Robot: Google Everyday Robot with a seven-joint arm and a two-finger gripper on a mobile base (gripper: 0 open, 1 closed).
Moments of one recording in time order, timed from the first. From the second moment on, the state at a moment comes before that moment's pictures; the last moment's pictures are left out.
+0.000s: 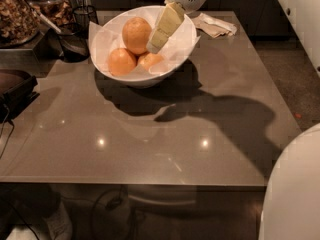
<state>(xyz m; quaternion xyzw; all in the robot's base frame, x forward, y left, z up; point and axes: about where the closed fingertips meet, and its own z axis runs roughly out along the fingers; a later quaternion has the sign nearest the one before) 0.647 -0.010 0.992 -0.60 0.73 0.13 0.29</state>
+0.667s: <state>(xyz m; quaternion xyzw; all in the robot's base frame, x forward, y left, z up) 0.651 -0.009 0.991 -0.60 0.73 0.14 0.29</state>
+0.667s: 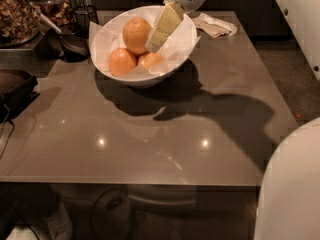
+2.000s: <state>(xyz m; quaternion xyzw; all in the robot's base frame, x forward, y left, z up) 0.699 0.004 0.975 -0.60 0.73 0.16 0.28</state>
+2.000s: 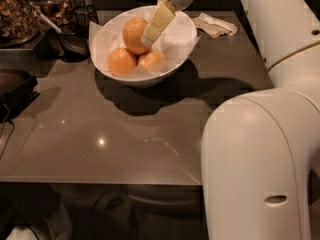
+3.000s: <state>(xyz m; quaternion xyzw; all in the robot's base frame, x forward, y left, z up) 0.715 0.021 0.954 -0.61 0.73 0.18 0.26</state>
